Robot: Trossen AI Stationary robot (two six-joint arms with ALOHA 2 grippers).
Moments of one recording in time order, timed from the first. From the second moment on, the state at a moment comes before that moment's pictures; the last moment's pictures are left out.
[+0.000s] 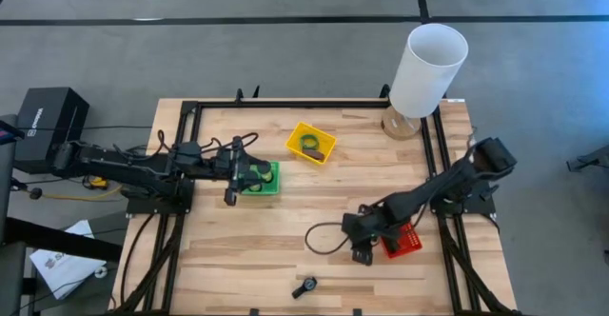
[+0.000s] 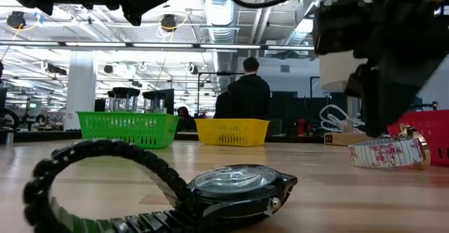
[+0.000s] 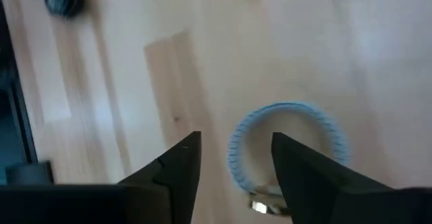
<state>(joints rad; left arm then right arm) -0.01 0.82 0.40 0.44 0.00 0.02 0.44 1.65 0.91 -0.40 -0.07 0.70</state>
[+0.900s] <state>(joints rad) -0.01 0.82 0.40 0.46 0.00 0.02 0.40 1.90 1.11 -0.57 -0.14 0.71</state>
